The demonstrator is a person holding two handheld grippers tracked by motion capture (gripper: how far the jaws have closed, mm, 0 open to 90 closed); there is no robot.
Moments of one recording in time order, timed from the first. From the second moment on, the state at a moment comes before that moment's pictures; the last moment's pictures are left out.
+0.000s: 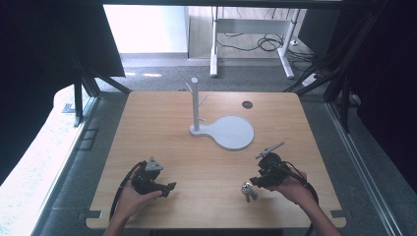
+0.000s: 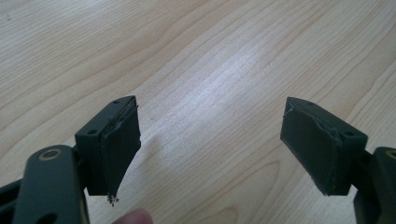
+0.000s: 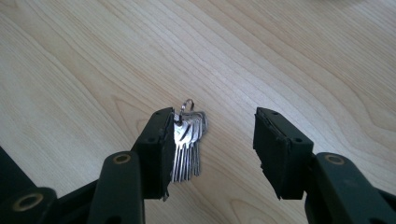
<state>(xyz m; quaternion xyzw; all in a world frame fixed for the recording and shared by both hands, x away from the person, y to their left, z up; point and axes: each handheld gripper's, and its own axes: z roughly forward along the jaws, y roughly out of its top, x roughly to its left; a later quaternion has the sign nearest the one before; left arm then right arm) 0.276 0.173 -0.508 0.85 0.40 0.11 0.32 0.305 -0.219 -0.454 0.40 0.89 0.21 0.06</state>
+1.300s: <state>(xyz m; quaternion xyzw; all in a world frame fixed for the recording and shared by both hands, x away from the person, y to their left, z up) 0.277 0.175 -0.510 0.85 0.41 0.11 0.31 0.329 -0.178 -0.494 0.38 0.91 0.14 0.01</state>
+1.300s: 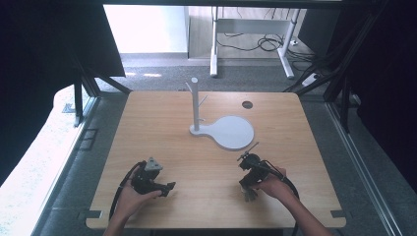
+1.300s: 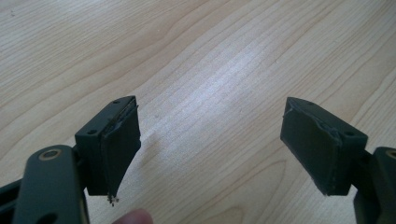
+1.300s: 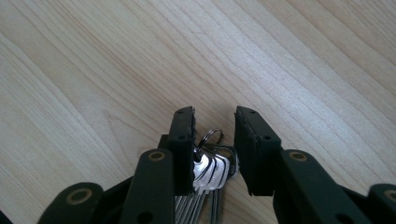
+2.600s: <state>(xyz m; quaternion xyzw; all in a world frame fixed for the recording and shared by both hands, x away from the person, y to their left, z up) 0.278 0.176 -0.511 0.85 0.41 0.11 0.31 0.330 -0.191 -0.494 0.41 0.90 0.12 0.01</state>
